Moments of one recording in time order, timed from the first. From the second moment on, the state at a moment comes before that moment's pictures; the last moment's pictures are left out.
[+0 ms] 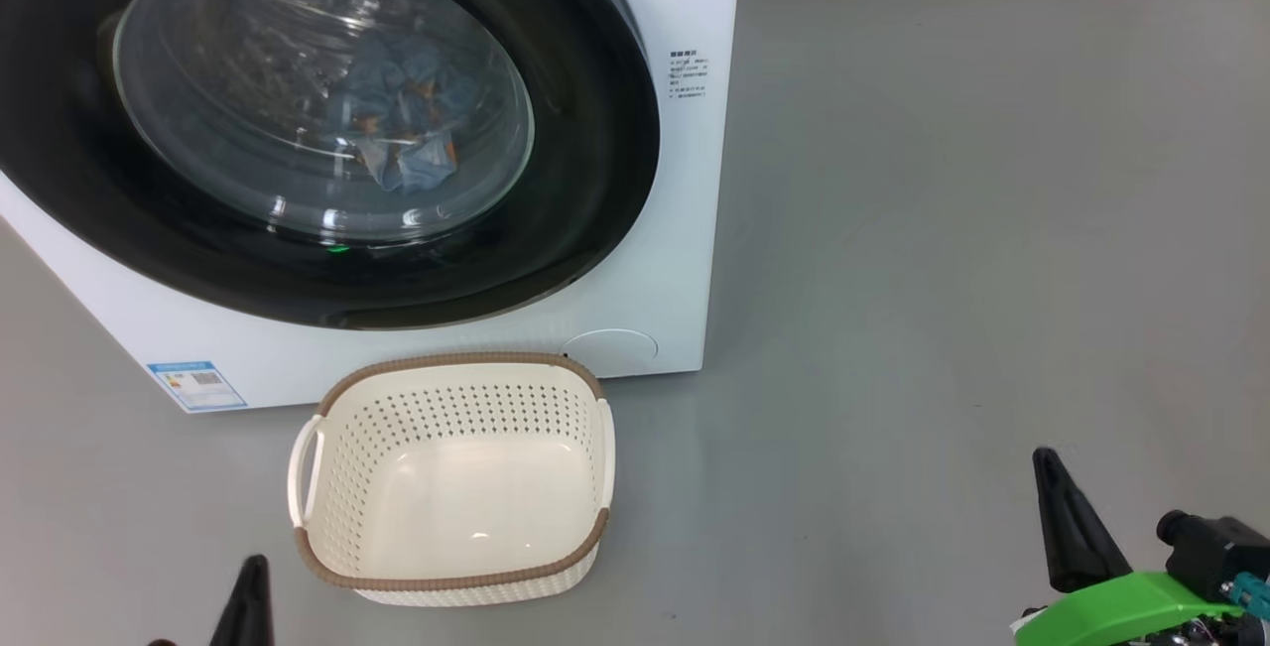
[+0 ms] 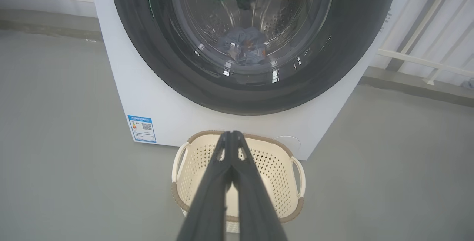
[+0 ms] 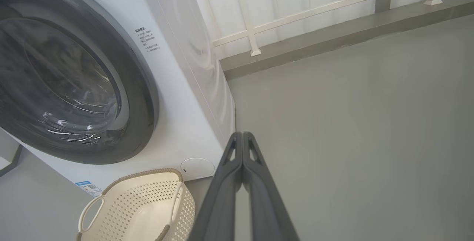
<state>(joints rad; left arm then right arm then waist) 0.03 0.14 0.01 0.36 -0.37 -0.13 -0.25 -0.01 -0.13 0.03 0.33 0.48 0.13 -0.25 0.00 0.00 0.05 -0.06</state>
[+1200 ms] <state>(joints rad) 0.02 0.11 0.03 0.34 -0.72 -0.13 -0.15 -0.01 -0.11 -0.01 0.32 0.80 0.13 -0.15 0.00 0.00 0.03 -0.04</state>
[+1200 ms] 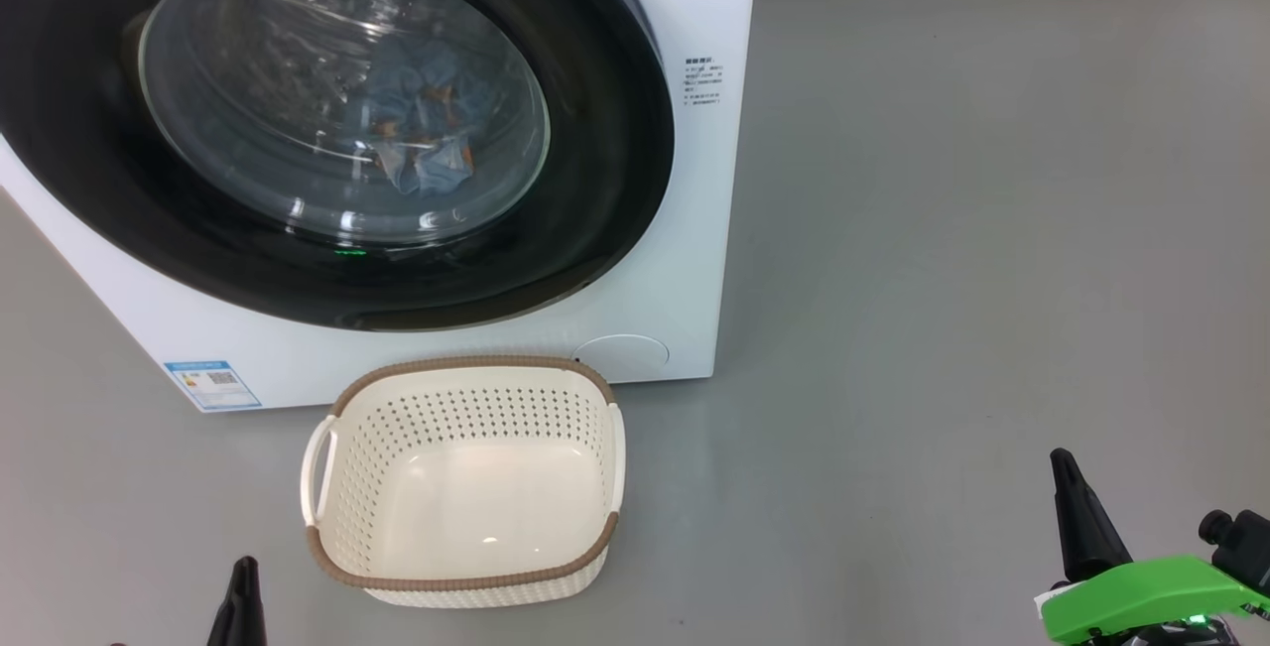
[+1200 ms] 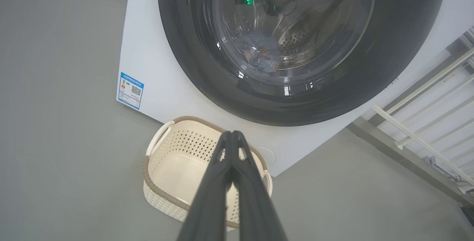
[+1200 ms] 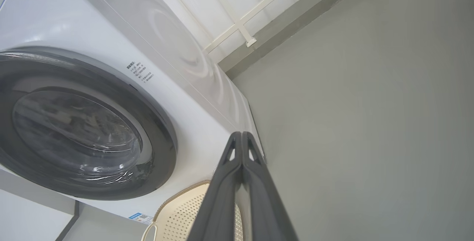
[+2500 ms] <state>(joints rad) -0.01 0.08 0.05 0.32 -1.10 -0.13 -0.03 -0.03 -0.08 -0.06 0.30 1.15 0.13 -0.04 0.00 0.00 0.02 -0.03</state>
